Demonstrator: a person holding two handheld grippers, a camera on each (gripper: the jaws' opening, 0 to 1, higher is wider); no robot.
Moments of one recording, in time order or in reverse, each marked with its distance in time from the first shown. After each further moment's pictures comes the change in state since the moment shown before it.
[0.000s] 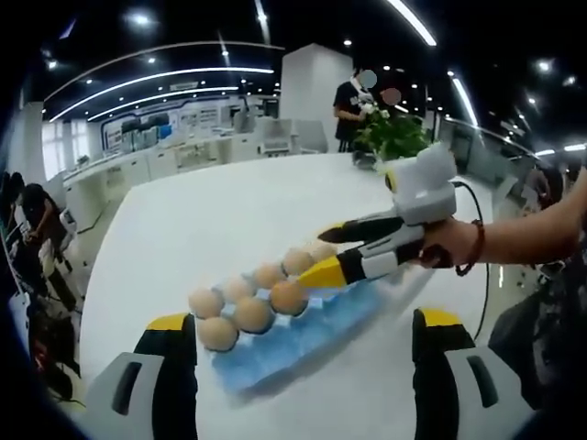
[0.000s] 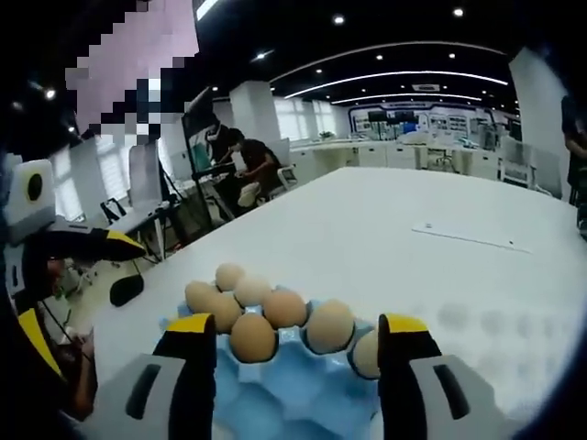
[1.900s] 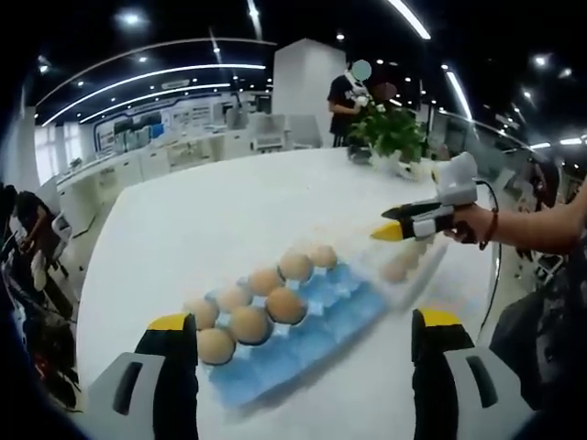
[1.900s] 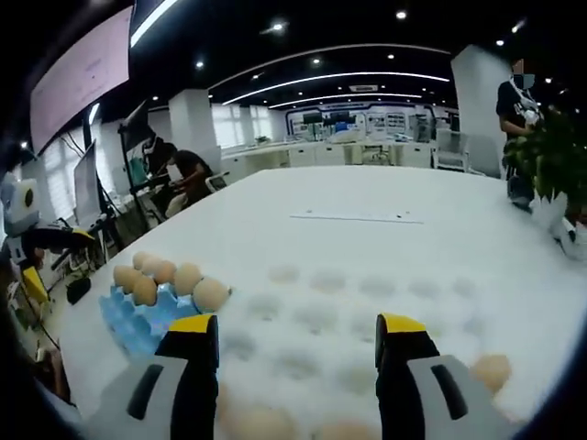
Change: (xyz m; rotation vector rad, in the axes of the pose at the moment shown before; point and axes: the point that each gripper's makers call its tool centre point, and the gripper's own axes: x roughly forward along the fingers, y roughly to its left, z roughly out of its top) left arm 0.015 -0.006 0.004 0.027 0.026 -0.028; right arm -0.104 -0.135 -0.037 0.105 -0.011 -0.293
